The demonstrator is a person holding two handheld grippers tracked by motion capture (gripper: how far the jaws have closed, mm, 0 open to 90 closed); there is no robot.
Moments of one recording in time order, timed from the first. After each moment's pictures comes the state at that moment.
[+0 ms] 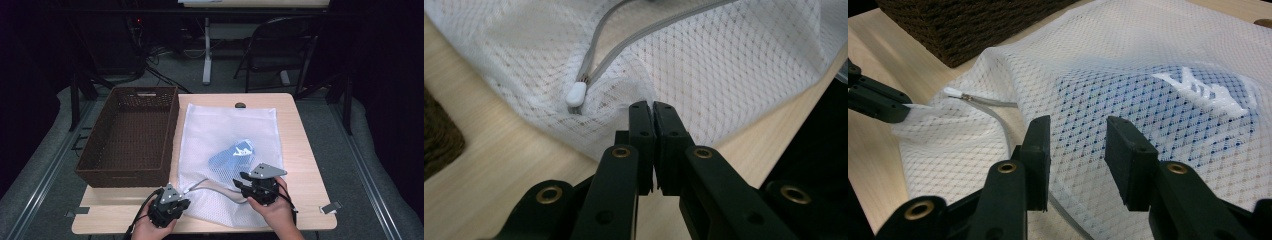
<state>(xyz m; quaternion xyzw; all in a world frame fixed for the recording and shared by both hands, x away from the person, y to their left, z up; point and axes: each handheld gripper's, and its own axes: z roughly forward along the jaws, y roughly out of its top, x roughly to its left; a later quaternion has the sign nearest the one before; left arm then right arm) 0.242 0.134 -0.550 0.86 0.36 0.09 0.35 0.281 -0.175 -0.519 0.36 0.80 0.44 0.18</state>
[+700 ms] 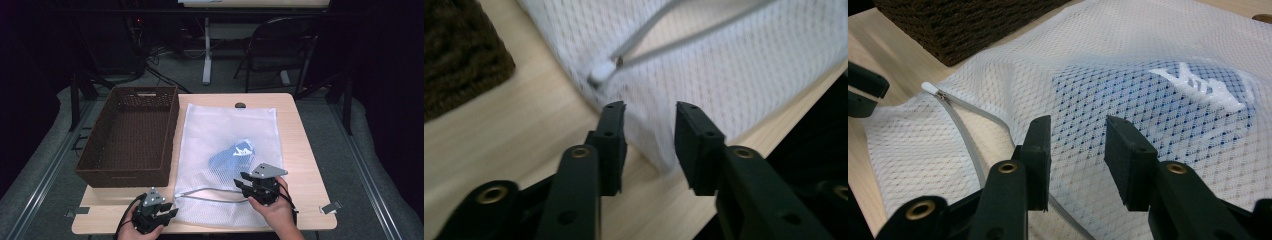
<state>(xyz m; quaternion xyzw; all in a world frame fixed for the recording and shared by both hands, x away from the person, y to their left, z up) 0.236 0.169 -0.552 0.84 0.41 0.08 0.35 0.282 -0.177 -0.521 0.37 0.80 0.44 0.18</state>
